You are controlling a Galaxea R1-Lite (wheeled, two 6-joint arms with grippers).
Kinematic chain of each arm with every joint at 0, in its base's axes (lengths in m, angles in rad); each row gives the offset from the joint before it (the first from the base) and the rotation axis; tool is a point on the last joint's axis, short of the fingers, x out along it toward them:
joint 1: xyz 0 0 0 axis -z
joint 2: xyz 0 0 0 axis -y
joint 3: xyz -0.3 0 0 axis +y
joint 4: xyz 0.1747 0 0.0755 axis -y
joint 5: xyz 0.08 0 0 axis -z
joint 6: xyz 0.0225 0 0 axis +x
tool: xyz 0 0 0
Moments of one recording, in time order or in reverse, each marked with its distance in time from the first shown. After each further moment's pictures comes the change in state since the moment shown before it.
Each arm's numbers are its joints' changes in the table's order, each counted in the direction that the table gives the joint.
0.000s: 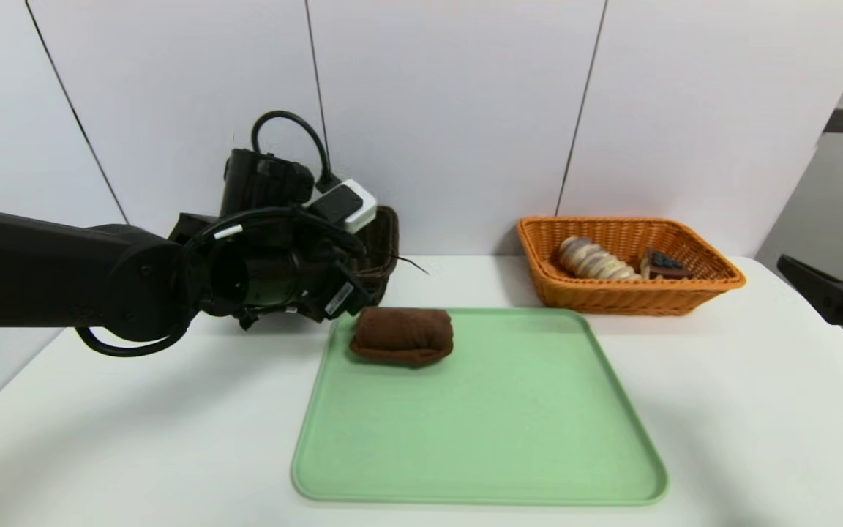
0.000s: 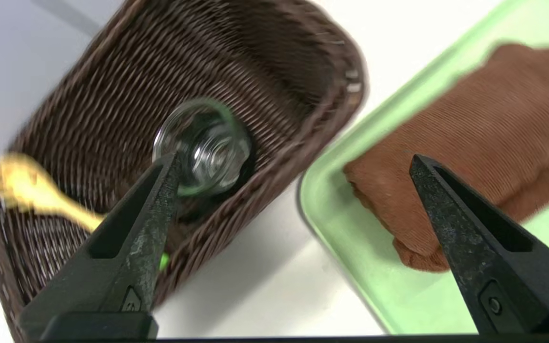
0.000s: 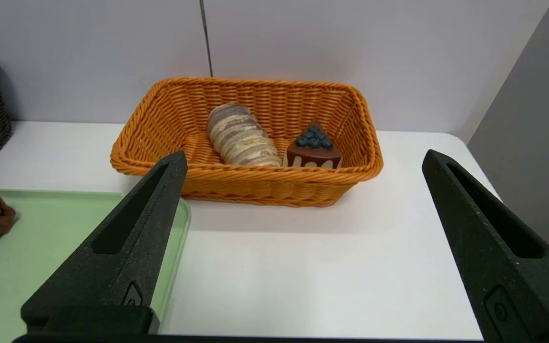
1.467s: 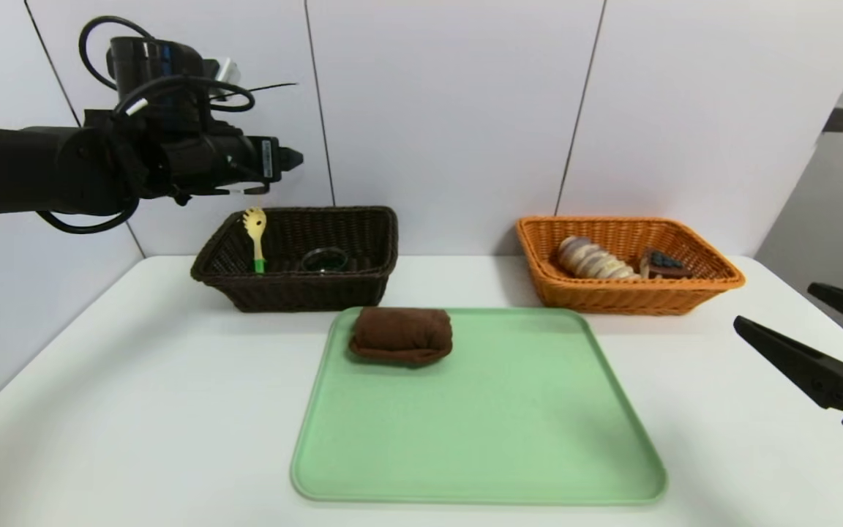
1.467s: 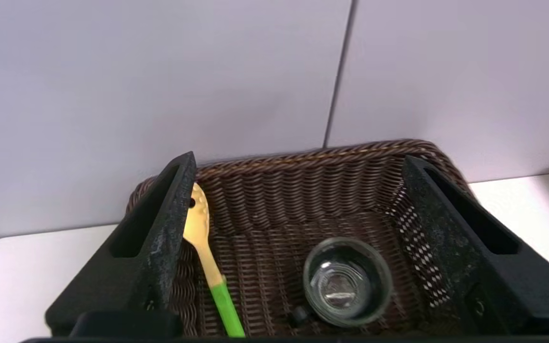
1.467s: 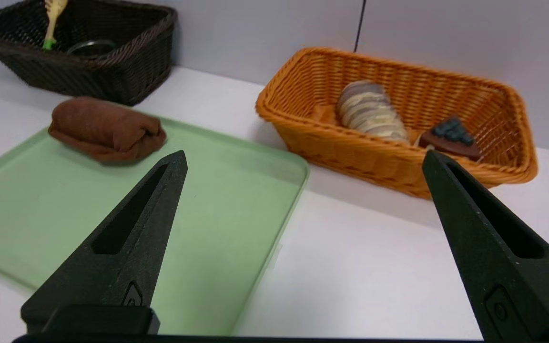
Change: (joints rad) left arm -0.306 -0.077 -0.383 -0.016 0.057 -0.520; right arm -0.112 0.086 0.082 -0.011 -0.254 -0.024
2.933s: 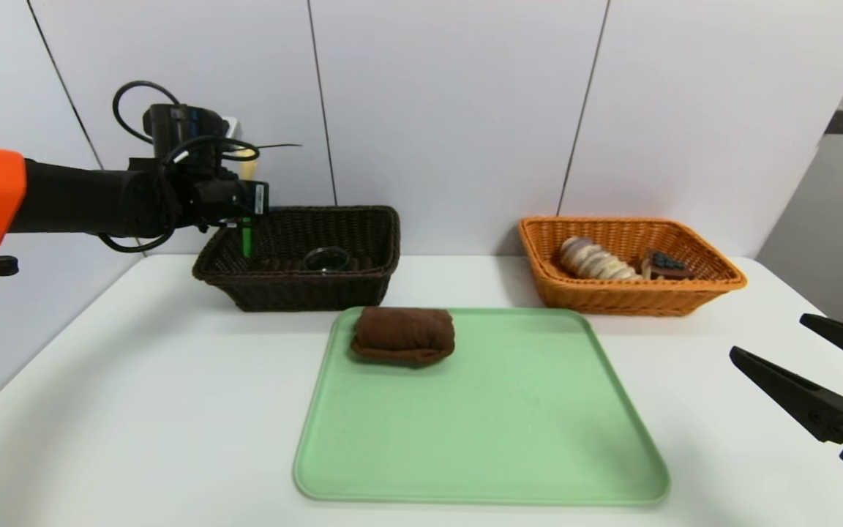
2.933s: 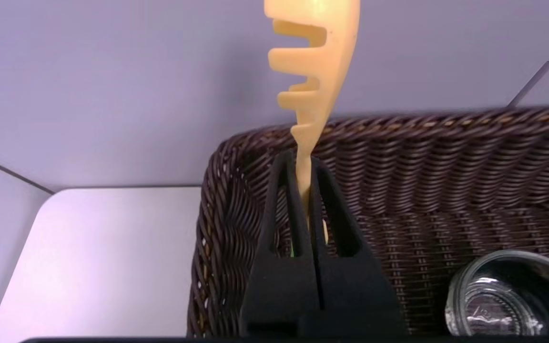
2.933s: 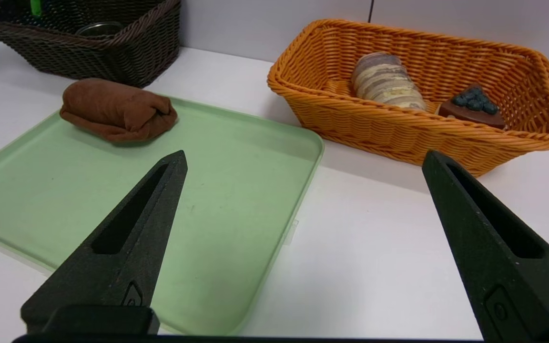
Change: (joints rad) left arm -0.088 -0.201 -0.056 0.024 -0.093 0.078; right arm 0.000 0.026 0.081 0.000 -0.011 0.033
